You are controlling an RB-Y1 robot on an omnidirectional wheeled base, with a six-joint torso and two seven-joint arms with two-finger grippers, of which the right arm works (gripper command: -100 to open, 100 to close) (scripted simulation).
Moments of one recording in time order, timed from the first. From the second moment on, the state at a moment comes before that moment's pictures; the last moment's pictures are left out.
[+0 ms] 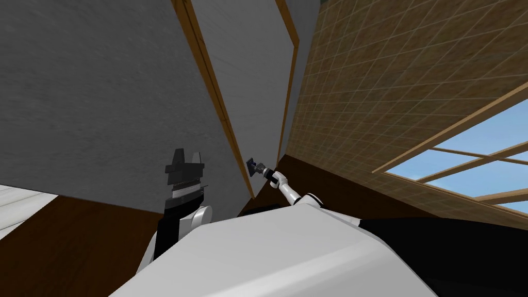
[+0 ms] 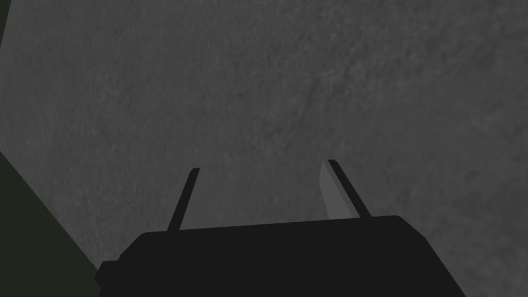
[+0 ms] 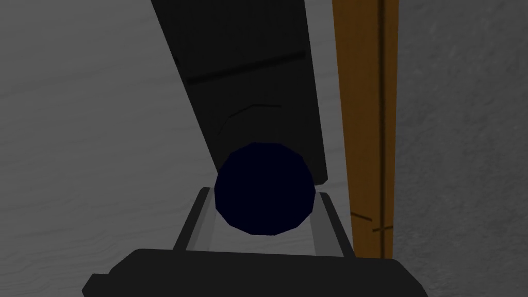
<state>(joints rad) -0.37 -0.01 0.21 -0.85 0.83 -0.64 0.46</state>
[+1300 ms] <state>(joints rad) -0.36 -0.07 0.19 -0.88 0.68 -0.61 0.15</state>
